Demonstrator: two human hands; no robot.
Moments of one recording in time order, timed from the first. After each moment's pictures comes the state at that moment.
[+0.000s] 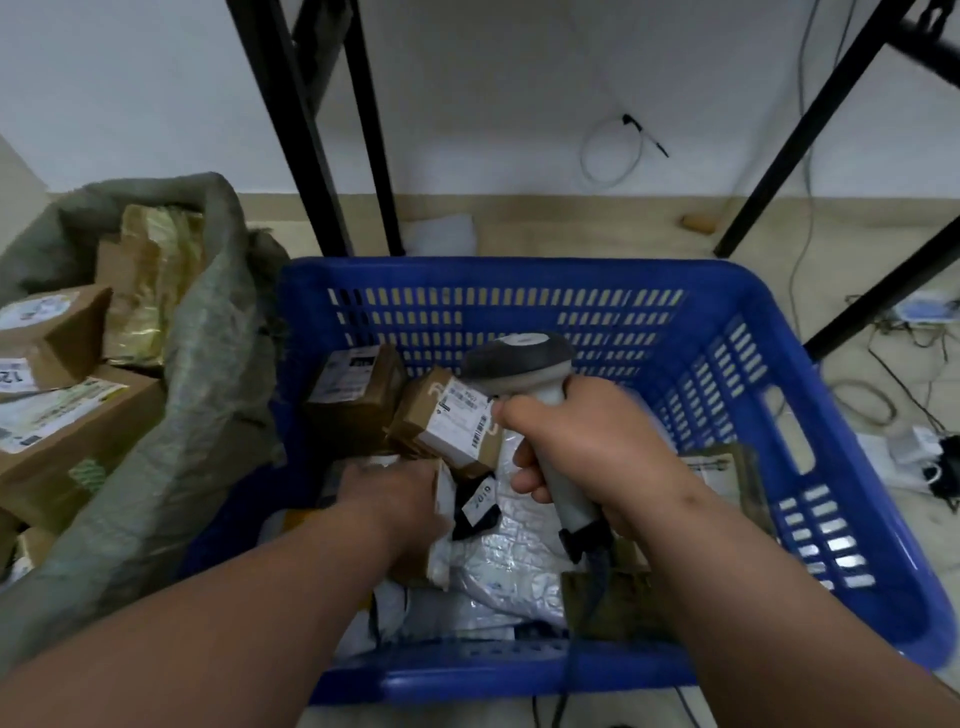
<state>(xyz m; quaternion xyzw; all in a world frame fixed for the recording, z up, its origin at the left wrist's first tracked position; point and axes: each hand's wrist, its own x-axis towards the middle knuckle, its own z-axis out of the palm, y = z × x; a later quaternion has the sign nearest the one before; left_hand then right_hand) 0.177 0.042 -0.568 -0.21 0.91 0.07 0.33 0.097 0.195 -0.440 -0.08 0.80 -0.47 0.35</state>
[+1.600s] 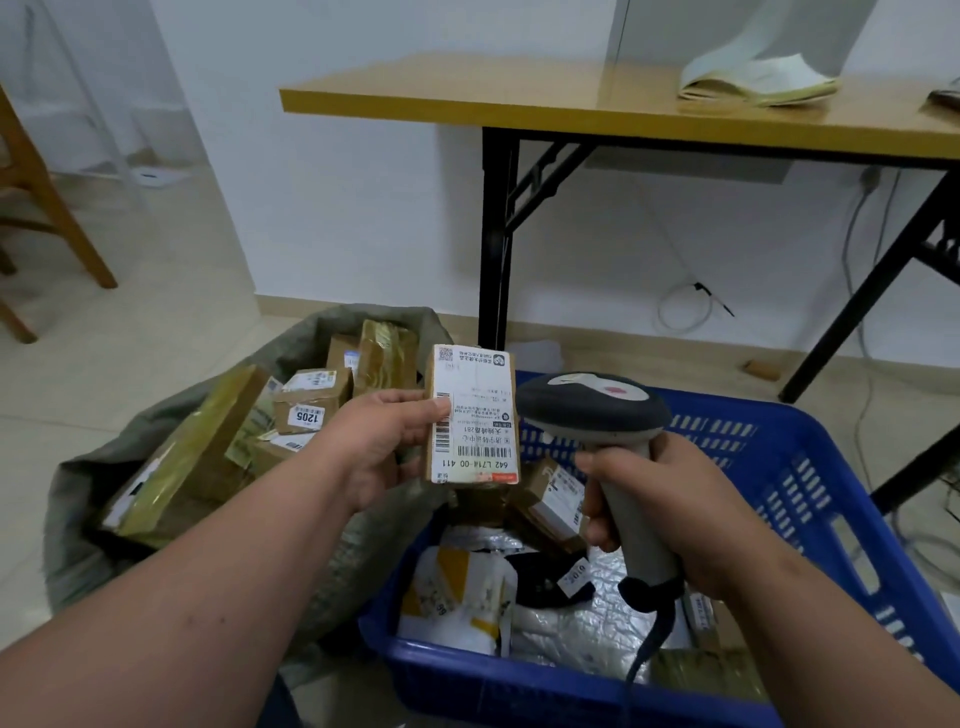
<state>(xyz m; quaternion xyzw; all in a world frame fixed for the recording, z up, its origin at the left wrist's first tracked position) 0.301 -0.050 -0.364 -0.36 0.54 0.75 -0.11 0.191 0.177 -0.338 -0.23 0.72 -0.56 0.33</state>
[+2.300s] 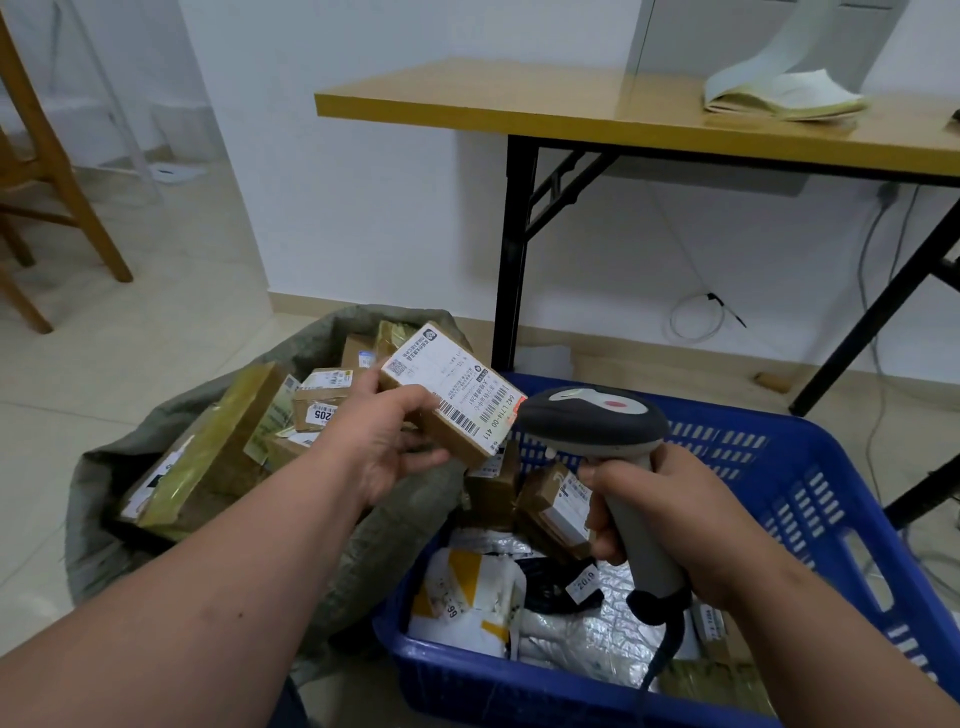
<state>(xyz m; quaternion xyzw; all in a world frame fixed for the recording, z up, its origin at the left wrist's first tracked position) 0.304 -0.061 -0.367 -0.37 0.47 0.77 -0.22 0.200 0.169 -0.335 -0.25 0.74 -0.53 0.34</state>
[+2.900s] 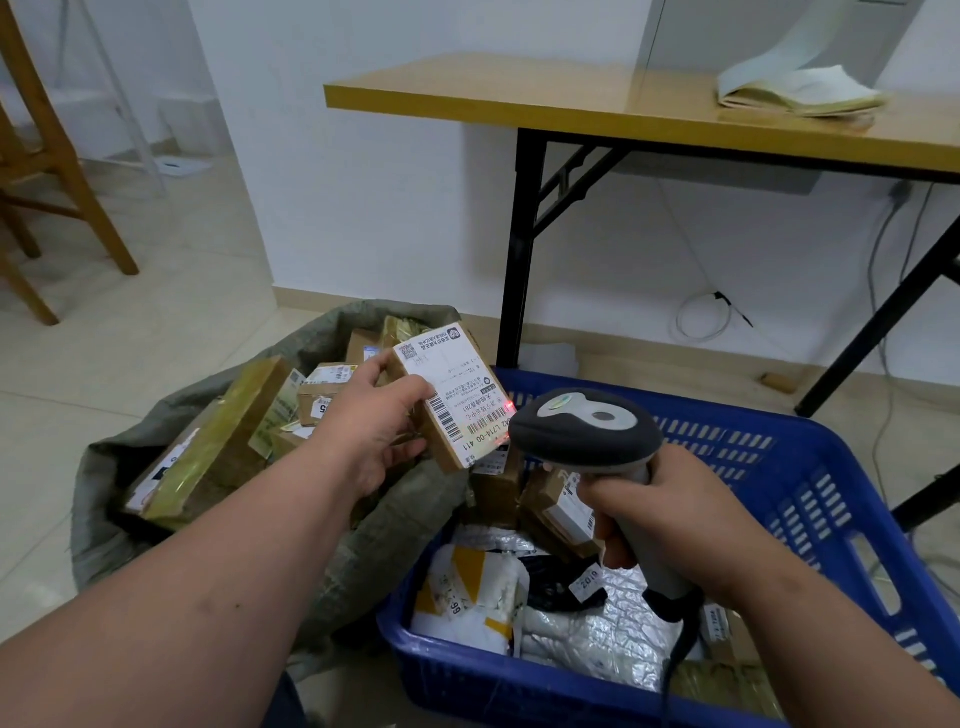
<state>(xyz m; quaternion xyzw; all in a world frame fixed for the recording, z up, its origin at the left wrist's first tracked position) 0.307 -0.073 -0.371 -0.41 0.55 0.69 -0.22 0.205 0.166 -0.329 -0.30 0.79 -0.44 0.30</state>
